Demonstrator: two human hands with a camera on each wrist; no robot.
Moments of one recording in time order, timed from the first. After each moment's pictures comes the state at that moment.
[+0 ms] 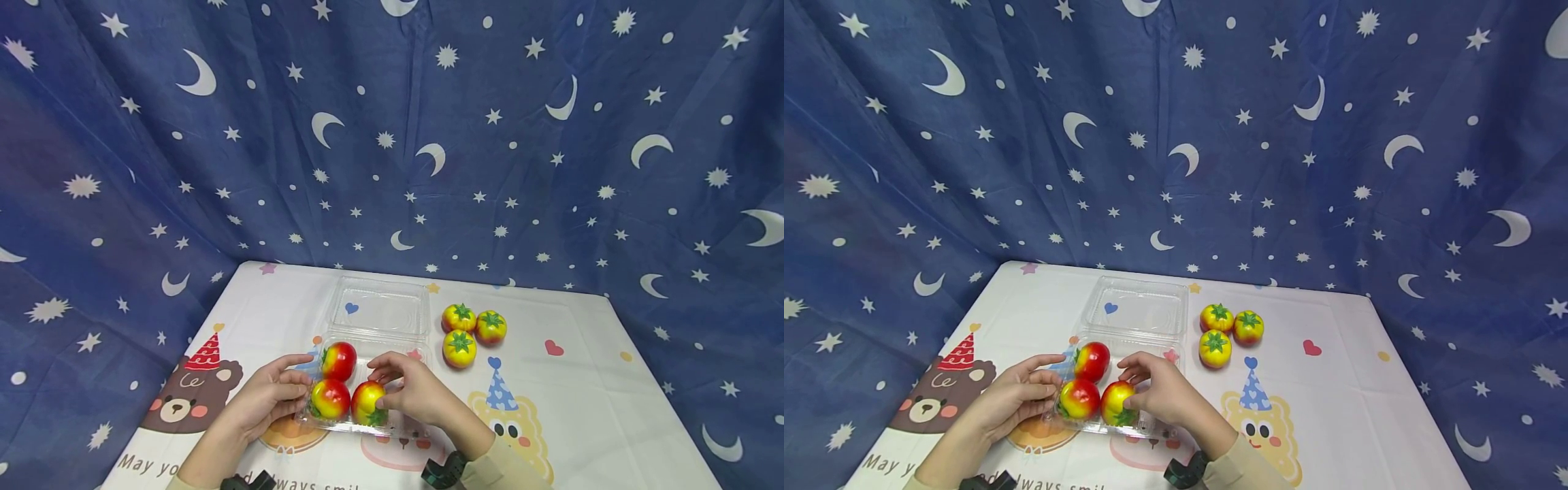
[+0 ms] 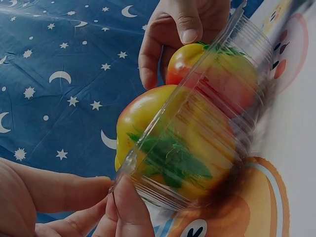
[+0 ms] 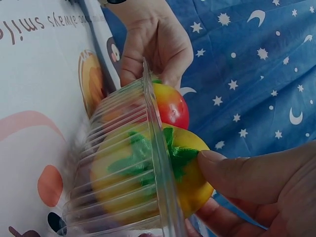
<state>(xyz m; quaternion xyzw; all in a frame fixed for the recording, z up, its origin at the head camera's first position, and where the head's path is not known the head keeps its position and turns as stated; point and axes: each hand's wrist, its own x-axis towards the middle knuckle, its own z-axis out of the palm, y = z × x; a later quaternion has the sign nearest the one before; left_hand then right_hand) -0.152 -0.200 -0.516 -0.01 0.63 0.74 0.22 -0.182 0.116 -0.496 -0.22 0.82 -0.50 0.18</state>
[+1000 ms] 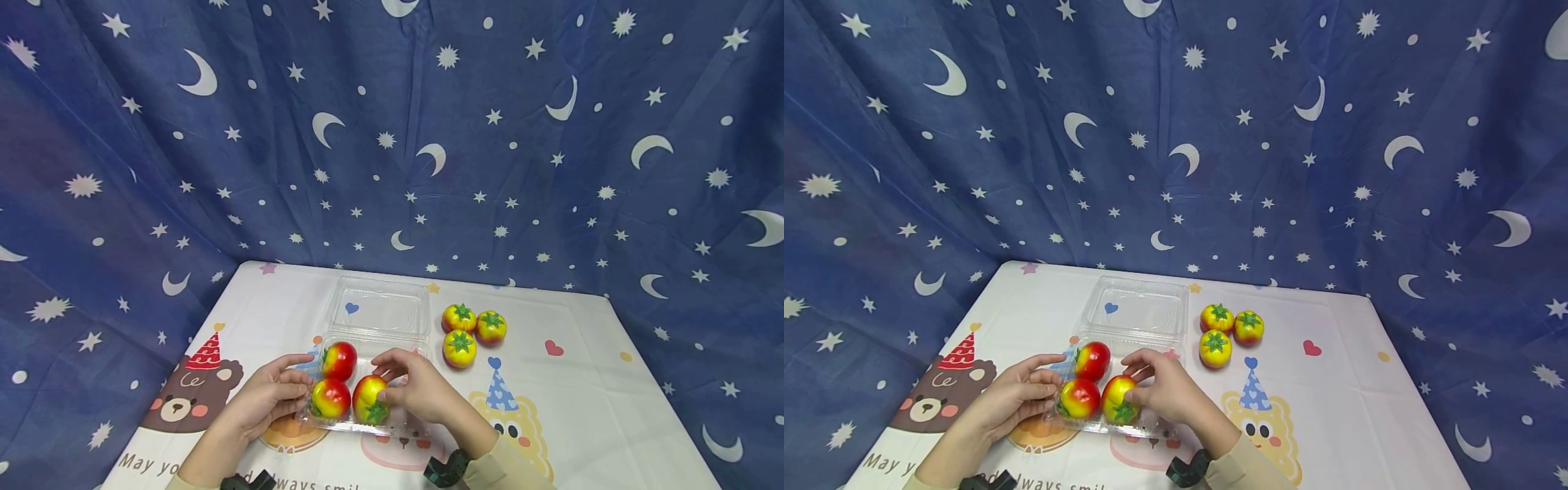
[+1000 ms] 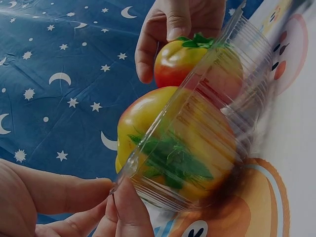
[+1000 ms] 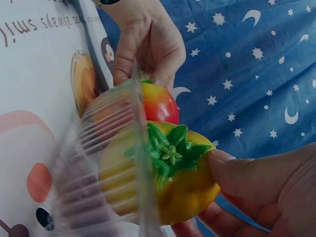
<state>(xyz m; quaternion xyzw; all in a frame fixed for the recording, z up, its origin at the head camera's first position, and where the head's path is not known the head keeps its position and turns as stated) -0.152 -0.201 -0.517 -0.01 0.64 0.74 0.22 -0.183 0.121 -0.491 -0.21 0.83 -0.49 0.17</state>
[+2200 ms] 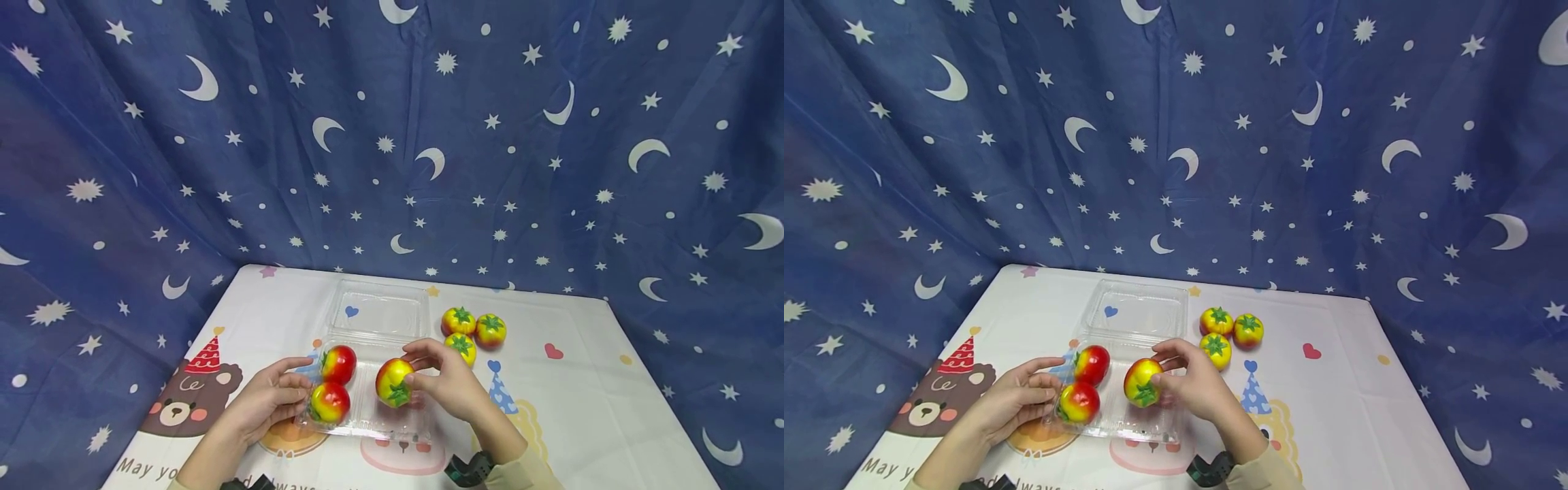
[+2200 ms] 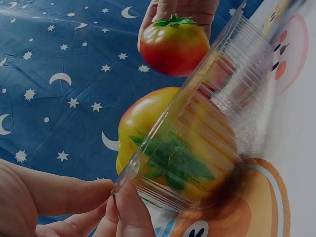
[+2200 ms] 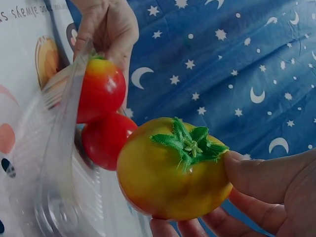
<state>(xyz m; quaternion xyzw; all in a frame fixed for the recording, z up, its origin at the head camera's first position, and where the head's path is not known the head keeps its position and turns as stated) -0.151 -0.199 -0.513 -0.02 0.64 0.74 0.22 -0.183 0.161 -0.473 -0.14 0.82 -0.54 0.11</state>
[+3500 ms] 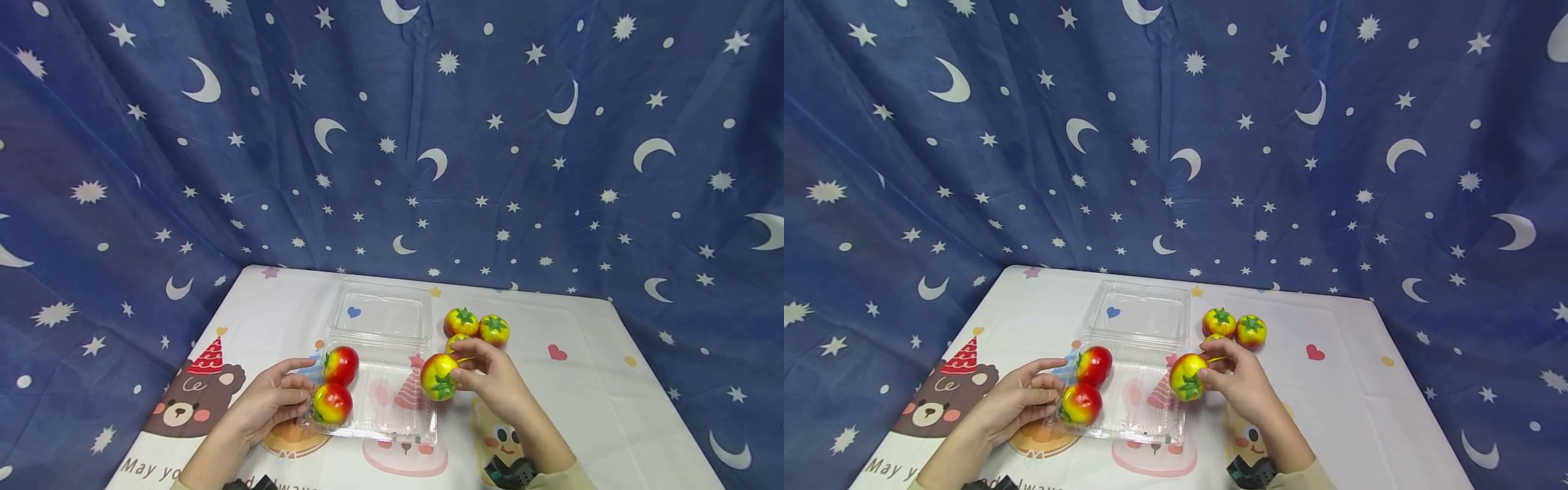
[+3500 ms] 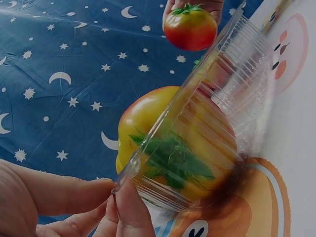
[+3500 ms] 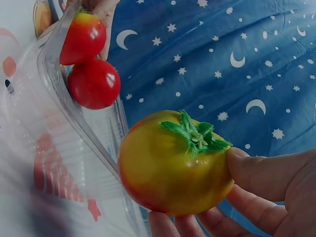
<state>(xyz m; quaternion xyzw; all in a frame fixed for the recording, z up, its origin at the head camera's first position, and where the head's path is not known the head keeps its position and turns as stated) -0.153 -0.200 -0.516 -0.02 0.64 0.73 0.22 -0.182 0.223 -0.472 -0.07 0.81 -0.58 0.09</state>
